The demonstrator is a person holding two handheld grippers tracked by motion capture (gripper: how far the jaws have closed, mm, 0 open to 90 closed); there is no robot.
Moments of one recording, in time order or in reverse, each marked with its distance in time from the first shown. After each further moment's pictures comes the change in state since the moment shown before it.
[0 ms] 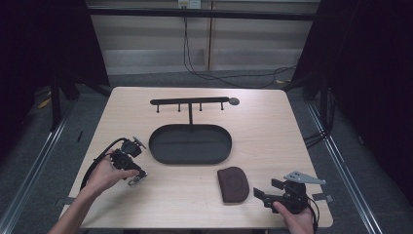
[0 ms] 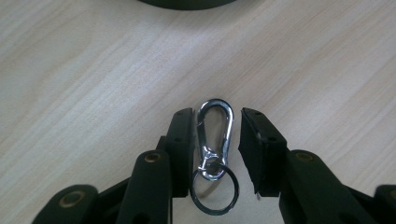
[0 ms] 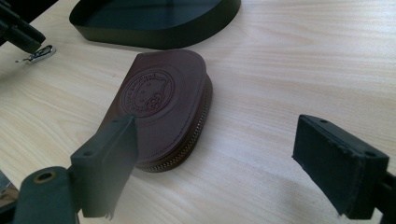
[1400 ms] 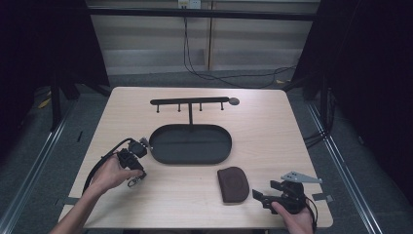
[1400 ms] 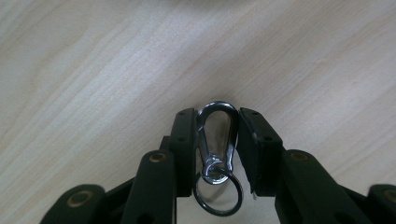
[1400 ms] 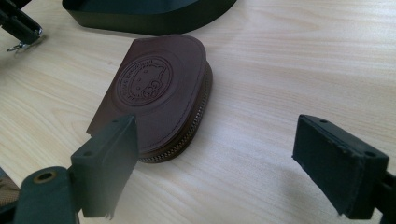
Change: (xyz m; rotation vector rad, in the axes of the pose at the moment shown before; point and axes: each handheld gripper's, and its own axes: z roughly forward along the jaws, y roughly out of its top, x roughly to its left) left arm -0.009 0.013 0.010 0.122 0.083 -0.018; right arm 0.000 -0.001 0.004 0.049 -0.003 -0.004
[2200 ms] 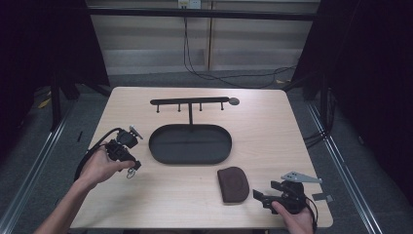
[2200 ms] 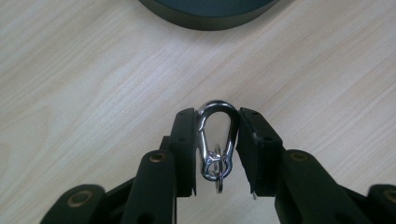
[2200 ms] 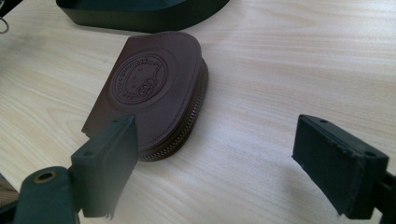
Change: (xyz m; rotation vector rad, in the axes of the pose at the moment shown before) left arm 0.009 -0.006 -0.051 -0.105 -0.010 -0.010; right arm -0.001 0.000 0.001 0.009 -0.010 0.006
